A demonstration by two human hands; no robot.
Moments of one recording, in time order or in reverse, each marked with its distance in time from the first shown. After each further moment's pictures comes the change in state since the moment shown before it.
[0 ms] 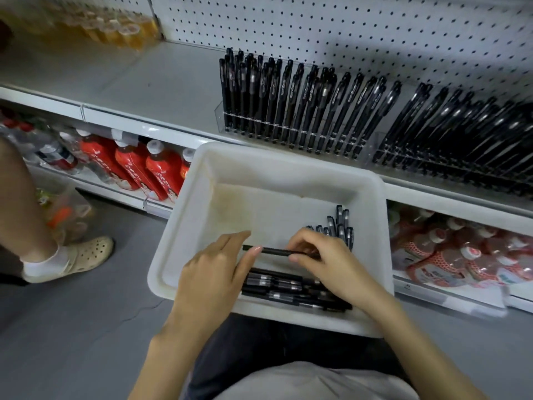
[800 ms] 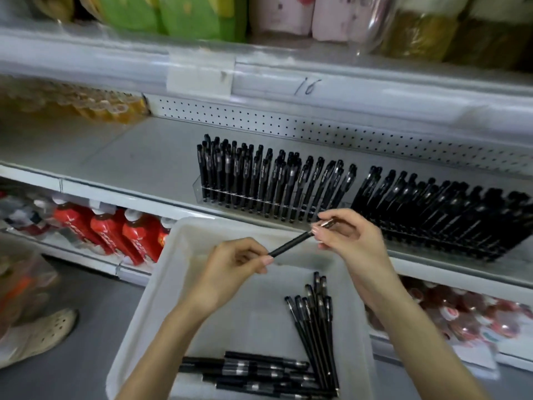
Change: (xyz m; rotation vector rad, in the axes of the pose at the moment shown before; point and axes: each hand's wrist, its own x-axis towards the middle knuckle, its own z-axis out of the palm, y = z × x) left_hand 0.112 0.044 -0.017 -0.835 -0.121 0.126; right_hand 0.044 -0.029 -0.102 0.706 0.528 0.038
